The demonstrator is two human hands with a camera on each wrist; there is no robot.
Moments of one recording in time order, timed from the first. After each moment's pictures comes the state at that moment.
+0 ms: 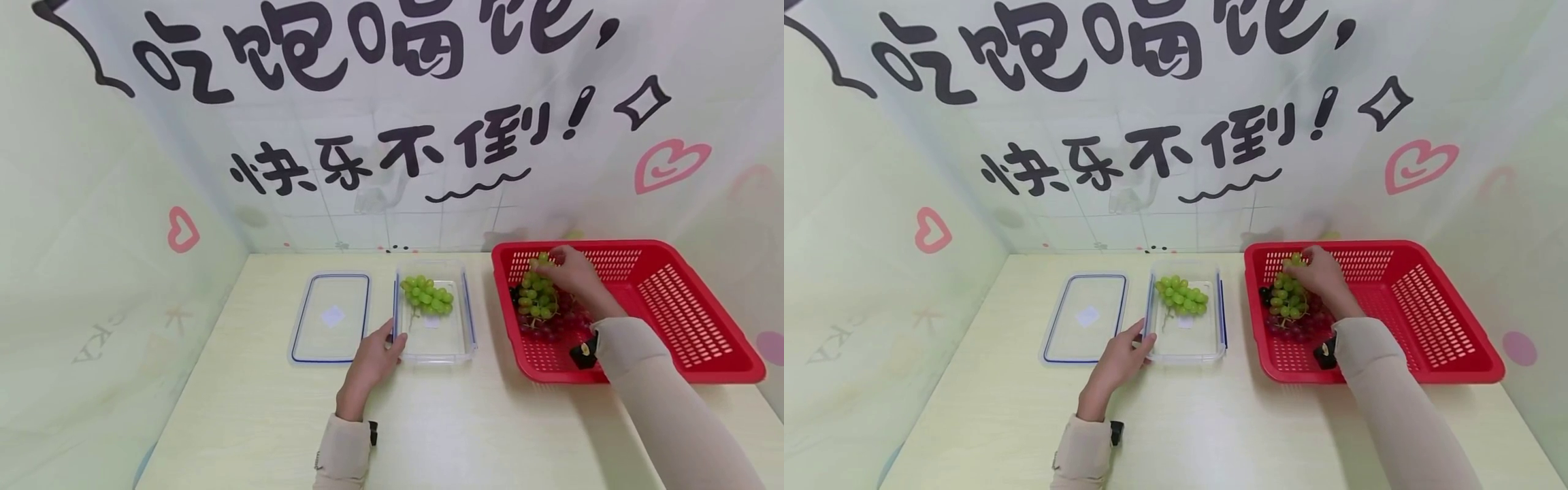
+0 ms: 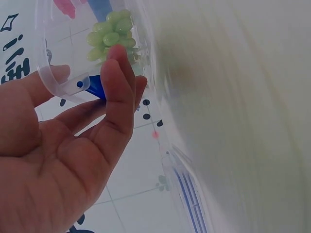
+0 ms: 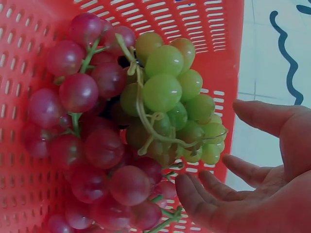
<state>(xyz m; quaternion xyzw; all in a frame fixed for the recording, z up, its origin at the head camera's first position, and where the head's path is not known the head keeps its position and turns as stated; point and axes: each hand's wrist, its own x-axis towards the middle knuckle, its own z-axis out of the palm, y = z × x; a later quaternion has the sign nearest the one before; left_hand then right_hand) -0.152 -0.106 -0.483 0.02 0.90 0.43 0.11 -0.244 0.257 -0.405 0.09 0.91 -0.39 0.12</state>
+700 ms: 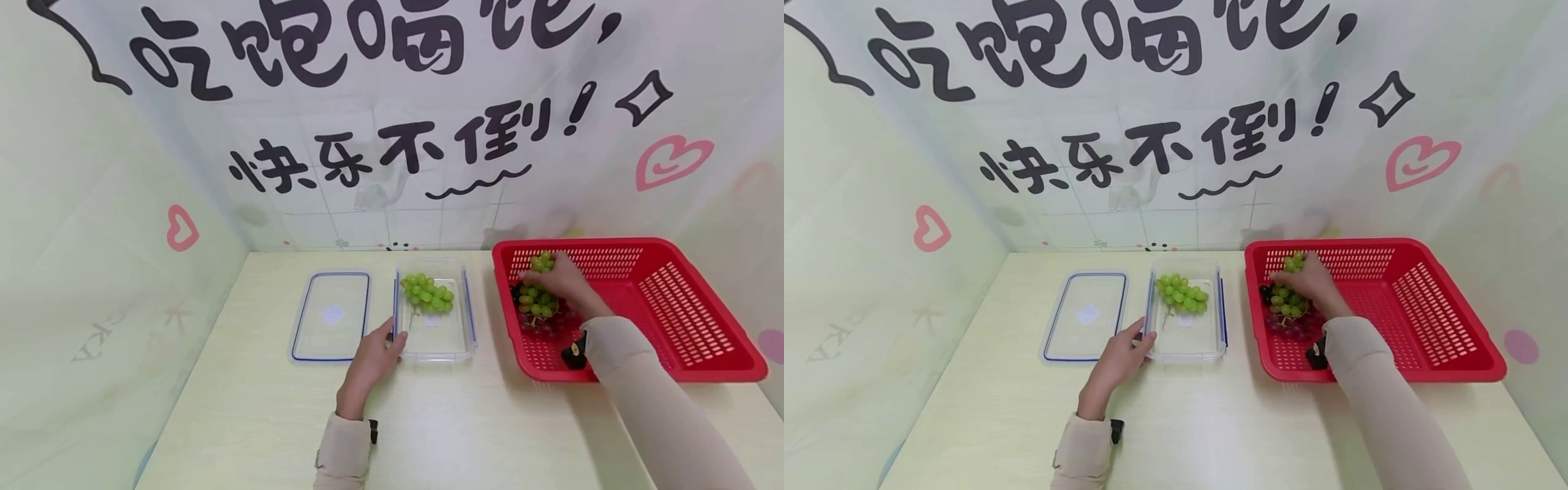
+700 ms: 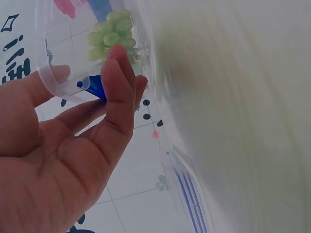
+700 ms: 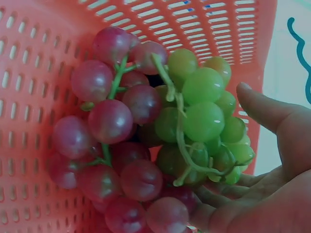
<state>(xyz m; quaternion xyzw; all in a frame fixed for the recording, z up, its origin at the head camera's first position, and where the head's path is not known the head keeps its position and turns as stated) -0.152 -0.107 -0.484 0.02 0.90 0.43 0.11 -0.246 0.249 -0.427 0.09 0.88 -0.45 0.14</state>
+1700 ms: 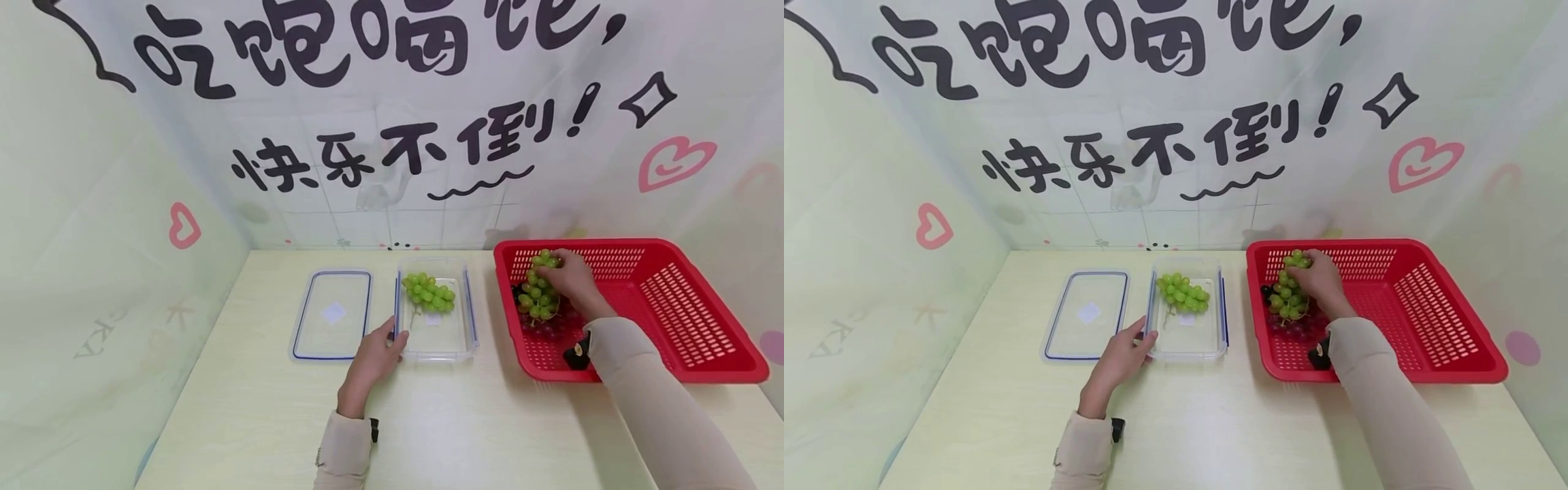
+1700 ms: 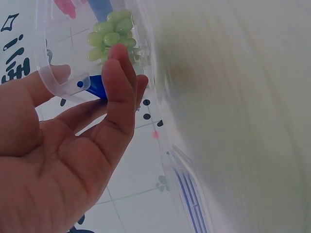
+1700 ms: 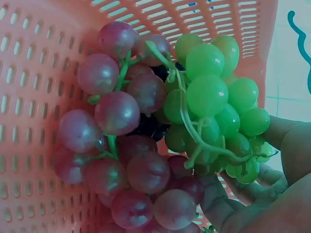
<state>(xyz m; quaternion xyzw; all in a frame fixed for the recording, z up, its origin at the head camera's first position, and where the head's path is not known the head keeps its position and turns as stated) -0.152 -0.109 -0.480 0.02 0.90 0.43 0.12 -0.247 0.252 -0.427 0.12 0.89 -0.44 0.09</state>
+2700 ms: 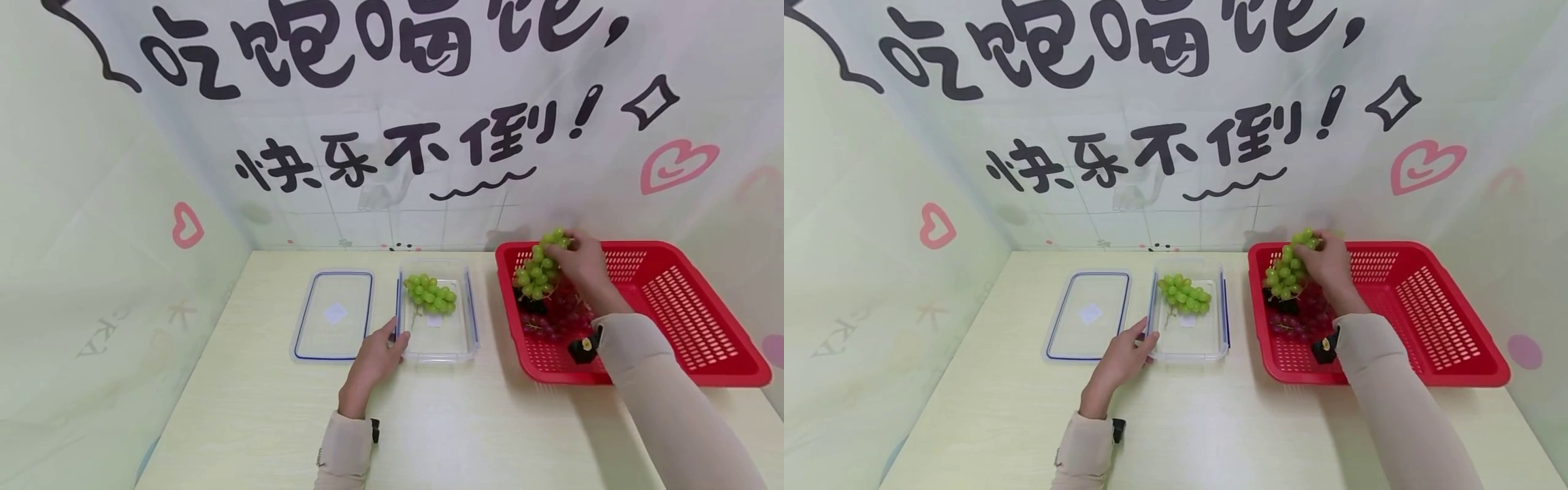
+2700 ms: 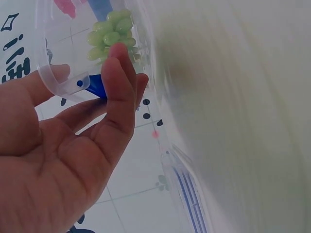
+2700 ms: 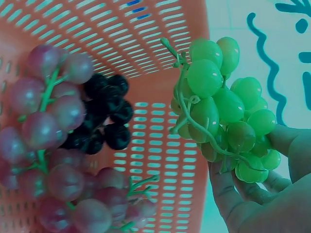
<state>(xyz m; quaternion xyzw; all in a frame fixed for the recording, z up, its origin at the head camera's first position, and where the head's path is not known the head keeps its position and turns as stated) -0.152 -0.110 -0.481 0.01 0.90 0.43 0.12 -0.246 0.247 -0.393 0.13 0.86 -0.49 0.03</state>
